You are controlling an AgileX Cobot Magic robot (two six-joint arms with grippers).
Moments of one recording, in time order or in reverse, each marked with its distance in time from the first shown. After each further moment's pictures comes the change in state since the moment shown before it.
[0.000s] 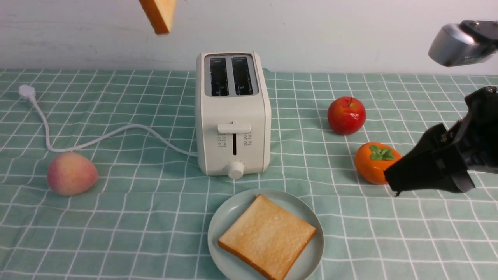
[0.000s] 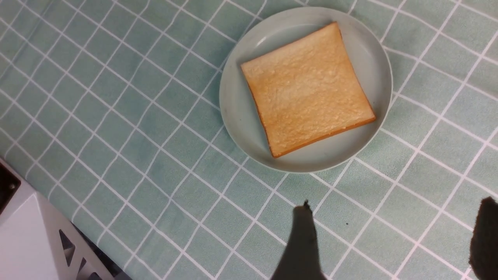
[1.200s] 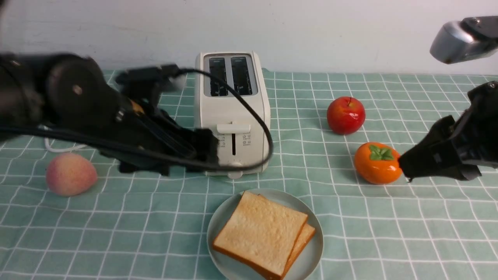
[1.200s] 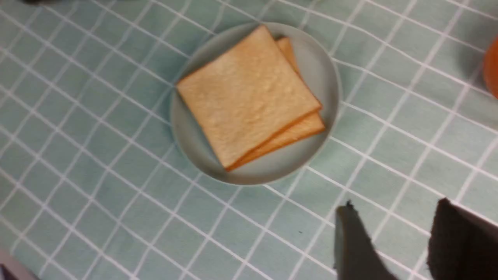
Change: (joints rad) right arm 0.000 -0.006 0.029 -0.147 -0.070 0.096; left arm 0.112 -0.004 0.685 -0.367 -0.253 0.236
